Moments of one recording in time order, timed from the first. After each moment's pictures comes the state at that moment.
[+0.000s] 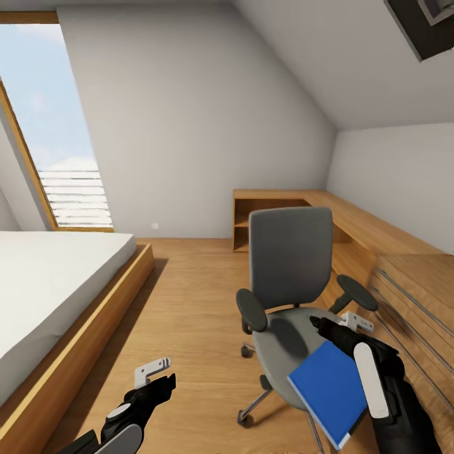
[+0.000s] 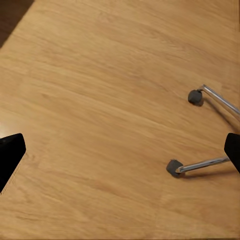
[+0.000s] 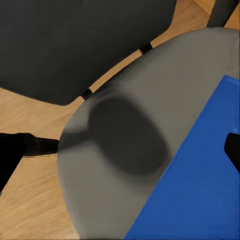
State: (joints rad) left arm -0.35 0.39 -0.93 -1.44 1.22 0.05 0.90; right arm -0.37 0.02 -0.26 -1.45 -0.39 0.78 -0.17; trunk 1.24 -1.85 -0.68
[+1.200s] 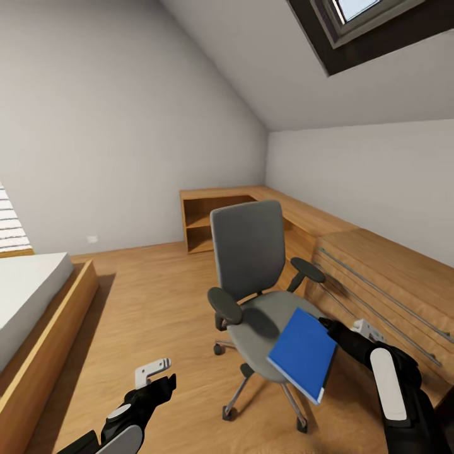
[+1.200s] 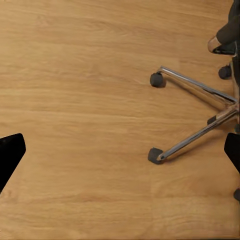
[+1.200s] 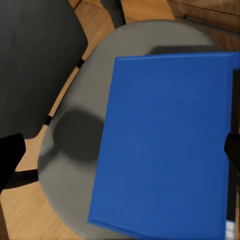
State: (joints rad) left arm -0.35 0.39 -0.93 -1.44 1.22 0.05 0.90; right arm -0.37 0.01 -0.39 -1.41 -0.56 0.78 -0.17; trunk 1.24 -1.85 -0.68
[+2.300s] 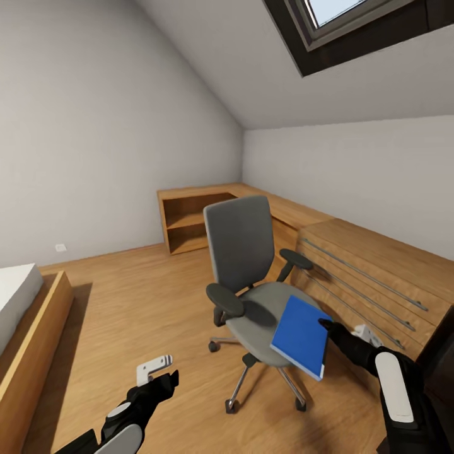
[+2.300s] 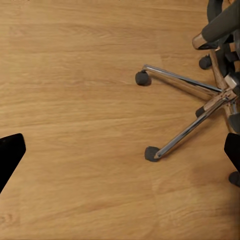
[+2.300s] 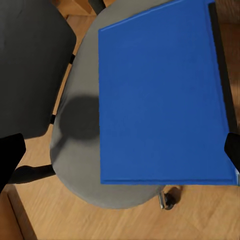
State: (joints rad) left arm -0.35 0.40 -0.93 -1.48 1.22 0.05 0.91; right arm -0.37 0.01 -0.43 -1.36 -0.69 0.78 -0.17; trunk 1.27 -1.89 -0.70
